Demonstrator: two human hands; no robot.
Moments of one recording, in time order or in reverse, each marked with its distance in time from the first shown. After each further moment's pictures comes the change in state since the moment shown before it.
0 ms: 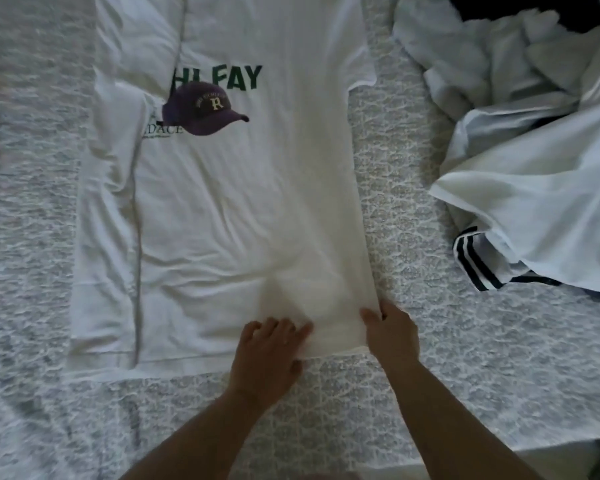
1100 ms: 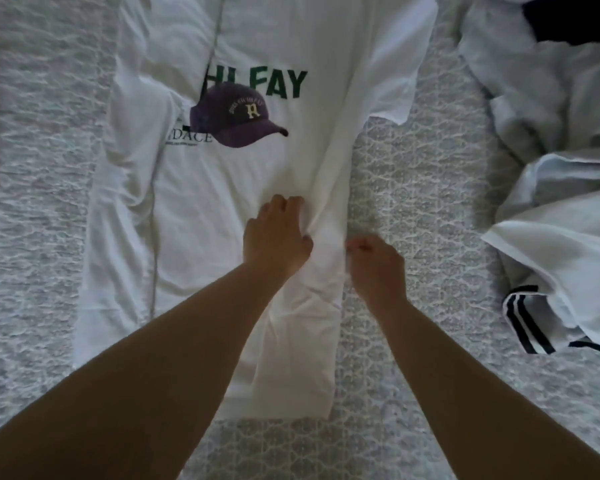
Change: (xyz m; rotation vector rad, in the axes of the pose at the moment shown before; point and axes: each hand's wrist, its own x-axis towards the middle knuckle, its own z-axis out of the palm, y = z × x) left_hand 0.169 -0.097 -0.084 -0.151 0.062 -0.438; right_hand 0.052 -0.151 0.009 0.084 0.124 -0.349
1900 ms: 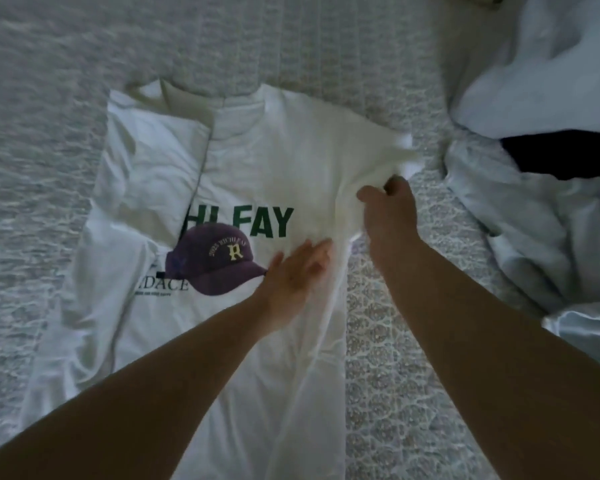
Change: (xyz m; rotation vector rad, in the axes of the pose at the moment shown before) left_hand 0.146 0.006 -0.033 -0.477 -0.280 0.231; right_hand 0.196 -0.158 -0.049 0.733 0.177 -0.067
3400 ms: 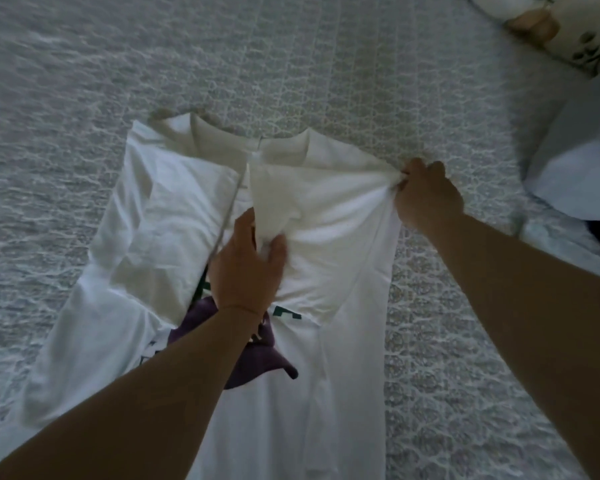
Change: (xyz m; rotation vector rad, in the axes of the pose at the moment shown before) left_hand 0.091 -0.069 -0.073 0.125 1.098 -0.164; right_hand 0.153 -0.027 0.063 -1.315 -0.103 -0.401
